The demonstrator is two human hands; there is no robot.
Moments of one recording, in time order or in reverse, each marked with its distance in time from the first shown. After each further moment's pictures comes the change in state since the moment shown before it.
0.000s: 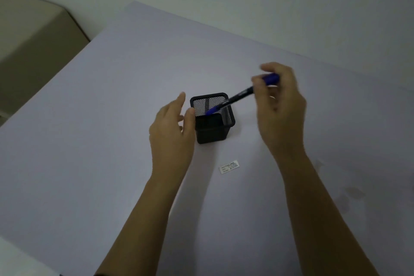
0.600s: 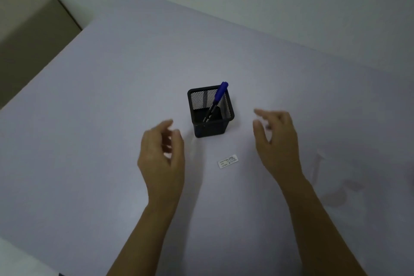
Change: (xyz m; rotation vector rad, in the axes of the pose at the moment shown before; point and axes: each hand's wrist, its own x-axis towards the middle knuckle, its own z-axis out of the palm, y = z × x) left_hand -0.039 -0.043 0.005 -0.069 0.190 0.072; right_hand -0.051 0.071 -0.013 -0.363 -0.181 0.154
